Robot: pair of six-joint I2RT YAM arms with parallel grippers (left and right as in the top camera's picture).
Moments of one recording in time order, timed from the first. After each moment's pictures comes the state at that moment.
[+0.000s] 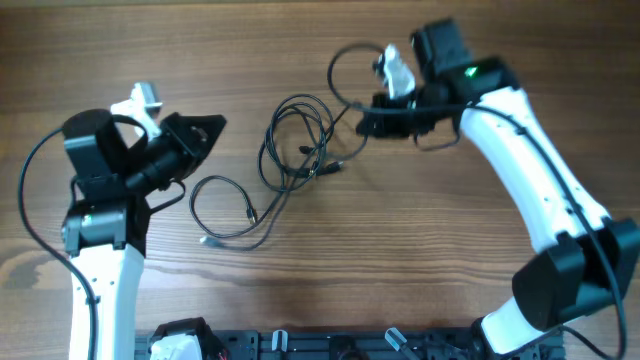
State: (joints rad) left arm 0.15 1.09 0.90 -0.36 0.79 -0.78; right arm 0.31 1.76 1.65 -1.07 -0.60 0.19
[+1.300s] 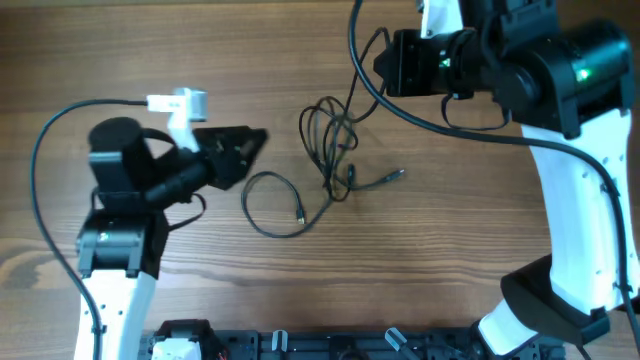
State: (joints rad) left arm -0.04 0.99 0.90 -0.38 0.78 -0.40; right arm 0.43 1.80 2.46 -1.51 -0.27 0.36
